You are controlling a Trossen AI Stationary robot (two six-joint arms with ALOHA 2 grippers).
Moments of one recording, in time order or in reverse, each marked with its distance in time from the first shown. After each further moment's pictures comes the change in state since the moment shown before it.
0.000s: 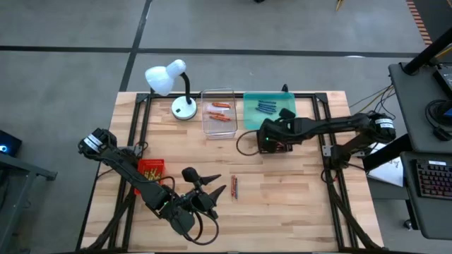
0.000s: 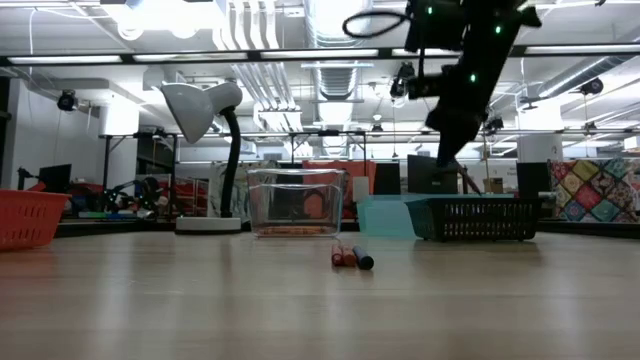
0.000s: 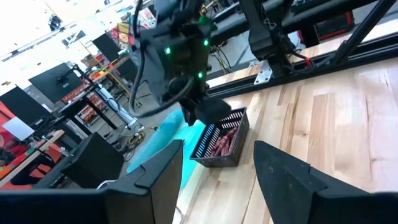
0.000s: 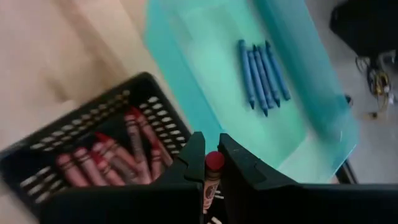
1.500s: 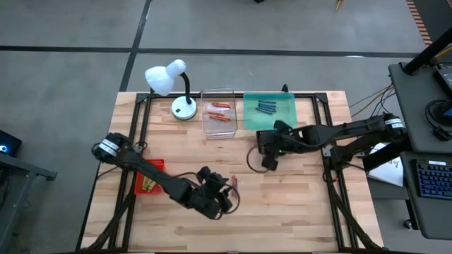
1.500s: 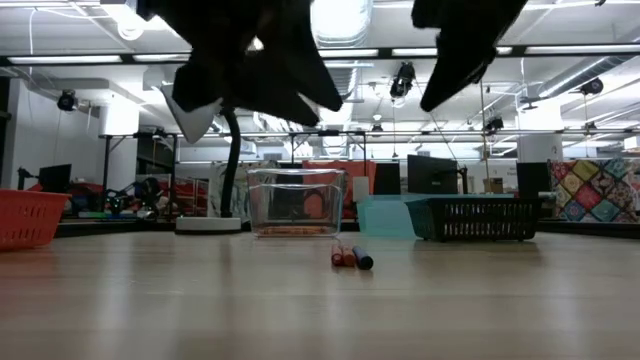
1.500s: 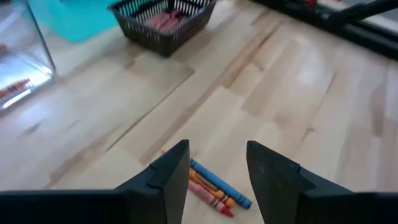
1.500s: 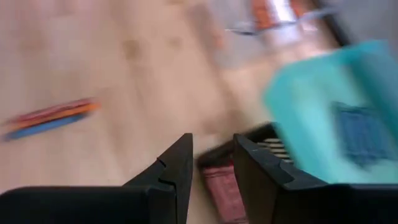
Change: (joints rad) left arm 0.167 0.156 -0.002 -0.220 0.454 -0.933; right arm 0.197 -0.127 0.060 0.078 -0.207 0.045
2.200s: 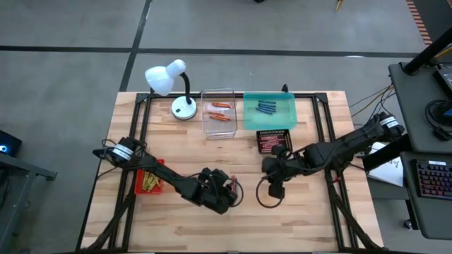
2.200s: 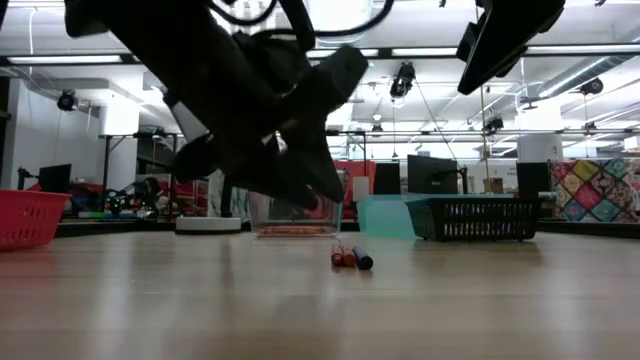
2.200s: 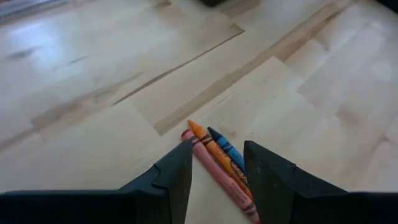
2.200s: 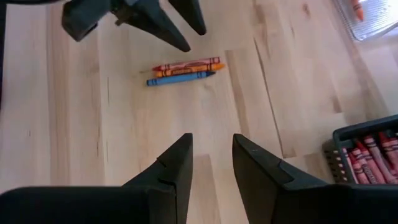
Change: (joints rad) left arm 0.072 0.147 0.000 0.002 0.050 -0.252; right arm 0.261 0.051 0.010 0.021 -0.163 0.165
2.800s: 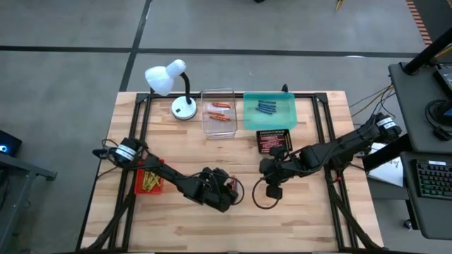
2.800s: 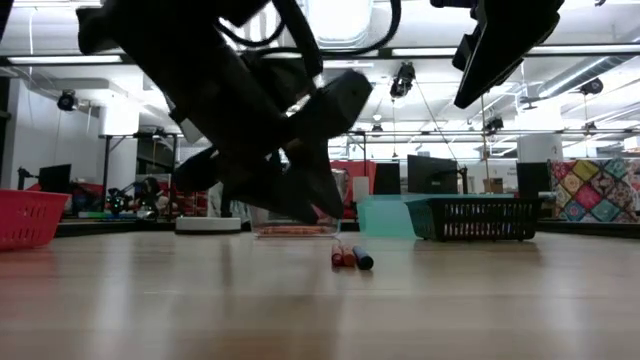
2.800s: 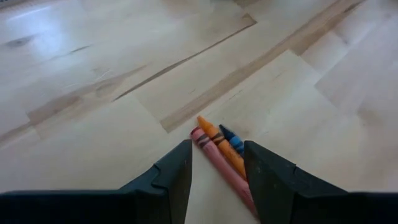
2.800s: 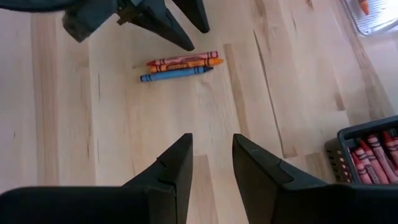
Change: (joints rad) left arm 0.020 0.026 0.000 0.004 0.022 -0.016; right arm 0.000 0.038 -0.002 0.013 0.003 -0.005
